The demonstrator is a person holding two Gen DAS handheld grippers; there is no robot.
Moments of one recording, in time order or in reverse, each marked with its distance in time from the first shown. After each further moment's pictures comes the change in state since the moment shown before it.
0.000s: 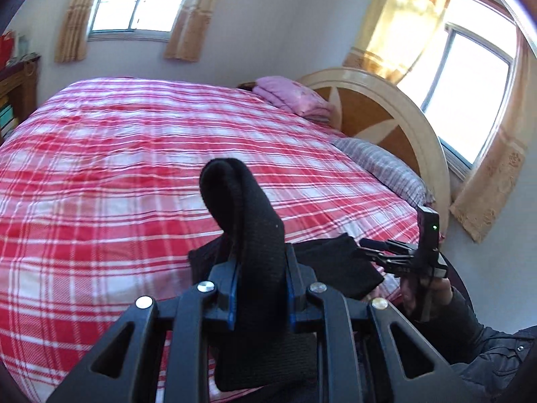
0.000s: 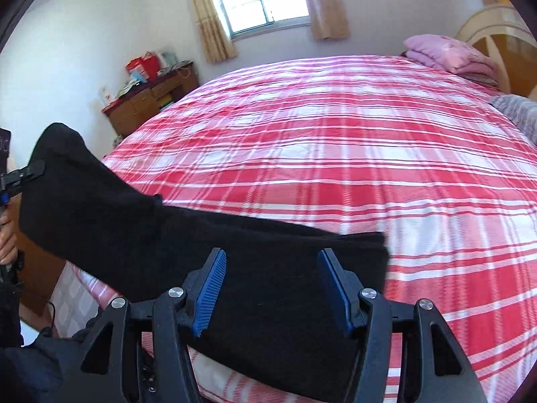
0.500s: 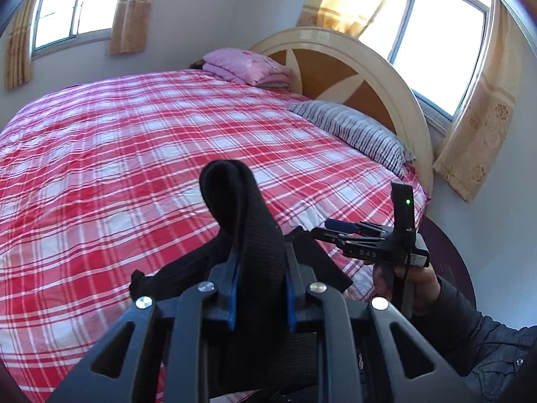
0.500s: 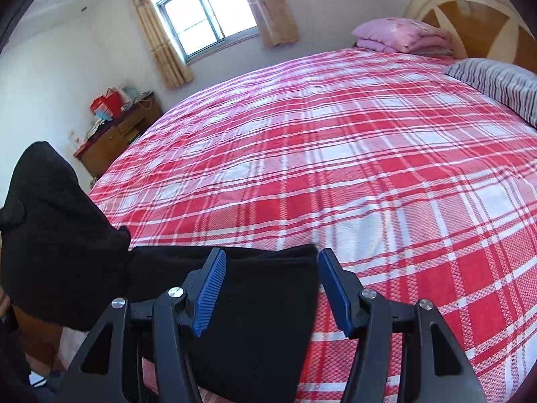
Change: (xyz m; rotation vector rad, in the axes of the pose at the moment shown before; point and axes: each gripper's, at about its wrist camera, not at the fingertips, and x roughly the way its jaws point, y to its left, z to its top) left arm 0.078 -0.100 0.030 0.164 0.144 -0.079; right arm -0.006 -0.058 0.006 0.196 -0.055 -0.068
